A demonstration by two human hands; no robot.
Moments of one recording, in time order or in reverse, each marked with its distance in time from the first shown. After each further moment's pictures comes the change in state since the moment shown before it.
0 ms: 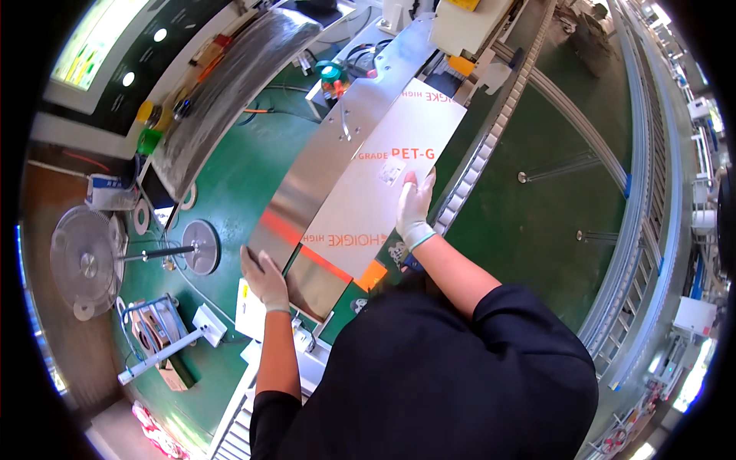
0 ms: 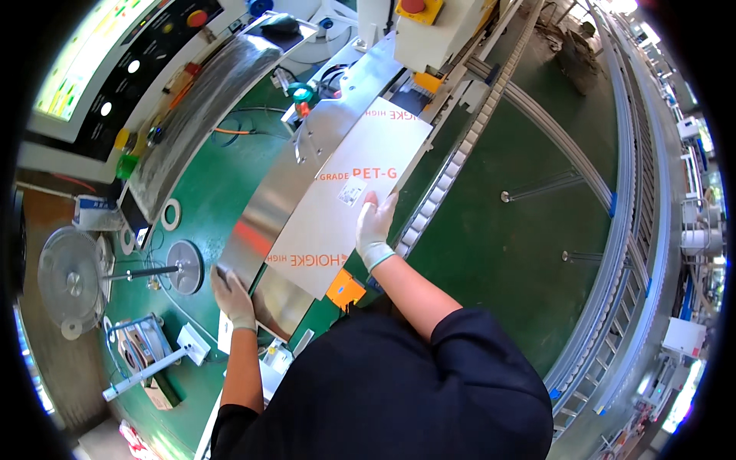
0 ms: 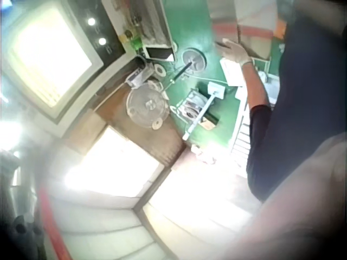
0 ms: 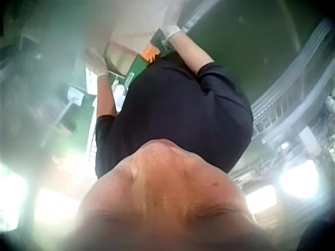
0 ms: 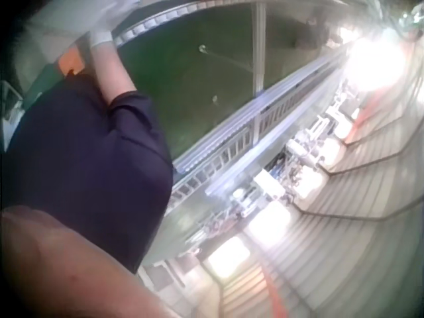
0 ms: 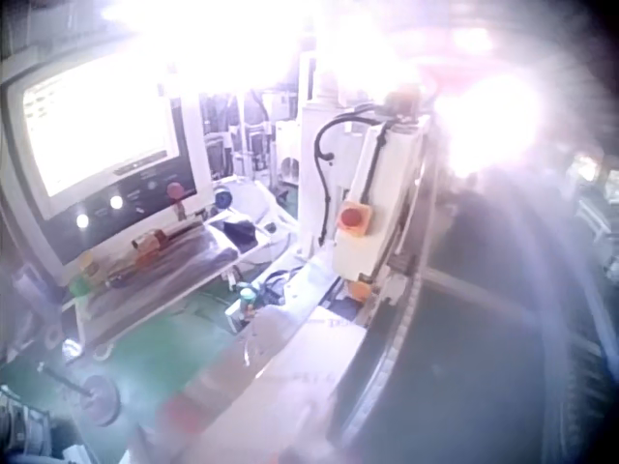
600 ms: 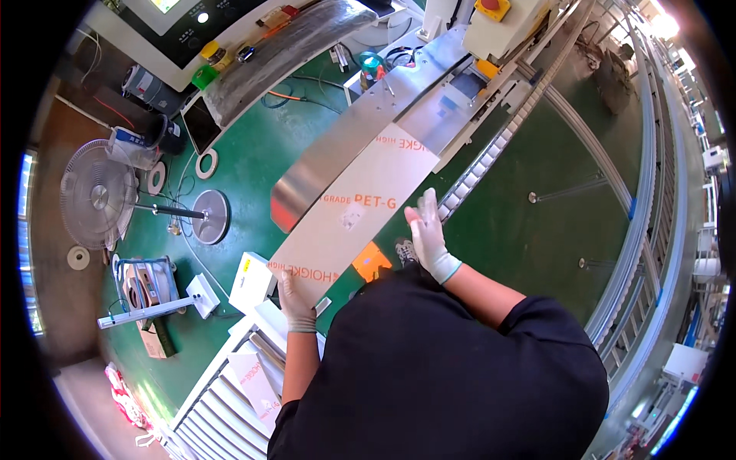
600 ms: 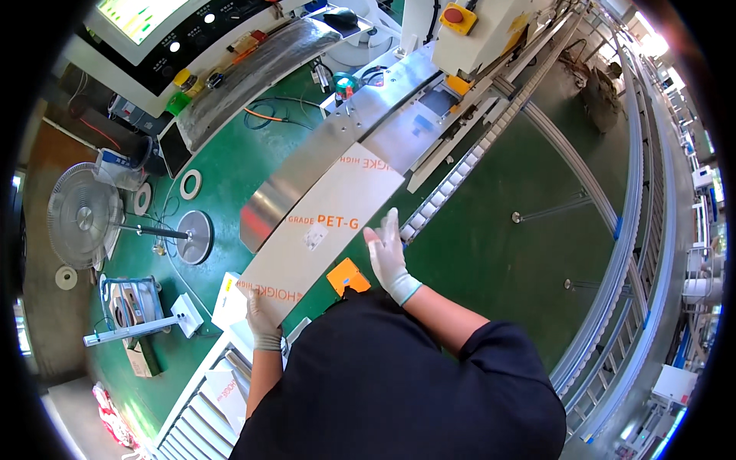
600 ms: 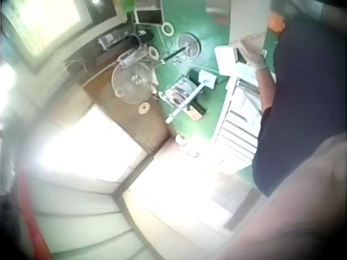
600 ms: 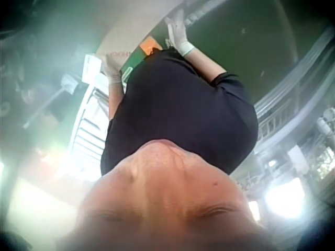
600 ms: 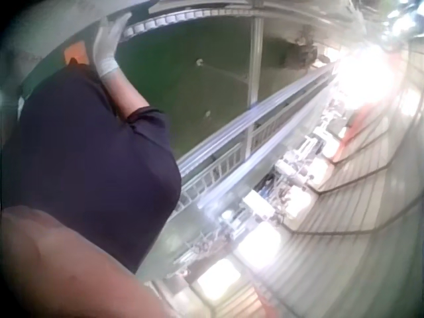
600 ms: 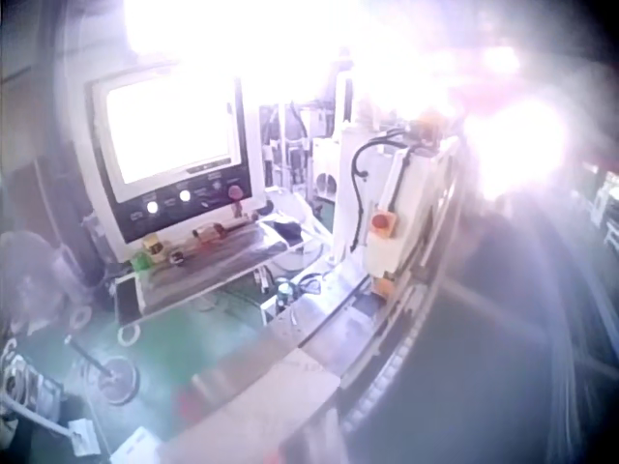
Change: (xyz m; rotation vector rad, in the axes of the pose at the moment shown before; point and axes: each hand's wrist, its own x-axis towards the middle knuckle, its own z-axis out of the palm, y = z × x) left_hand -0.165 -0.052 -0.055 -1.327 -0.182 -0.578; right_hand -0.134 -0.011 -0.095 -0.278 -0.533 0.086
